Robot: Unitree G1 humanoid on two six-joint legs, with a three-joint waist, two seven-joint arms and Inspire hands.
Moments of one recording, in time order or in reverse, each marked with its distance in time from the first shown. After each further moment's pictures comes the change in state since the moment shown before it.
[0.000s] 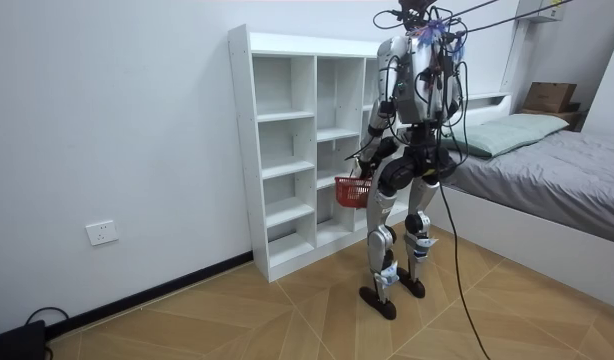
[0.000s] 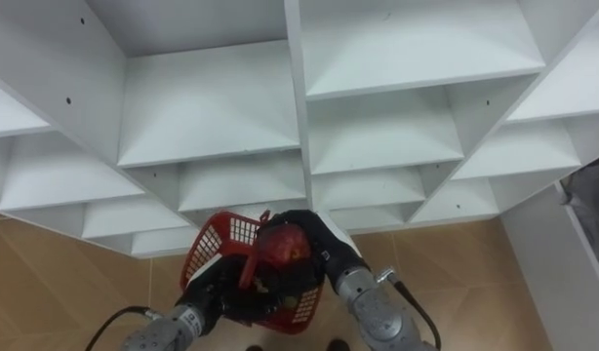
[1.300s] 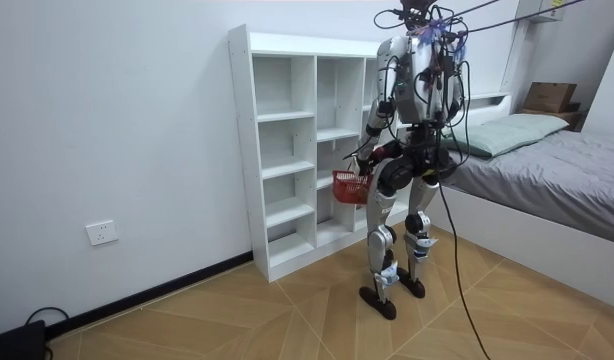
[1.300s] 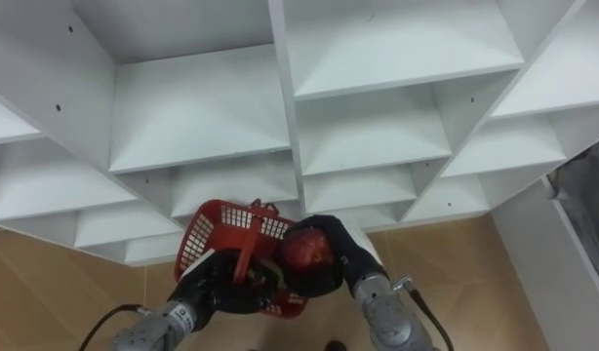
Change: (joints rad) left arm 0.002 0.018 0.050 -0.012 -0.038 -0.015 -0.070; right arm -0.002 -0.010 -0.052 0.116 -0.060 -0.019 -0.077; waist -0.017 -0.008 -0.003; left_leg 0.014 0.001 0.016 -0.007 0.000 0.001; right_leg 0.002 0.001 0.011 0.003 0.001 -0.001
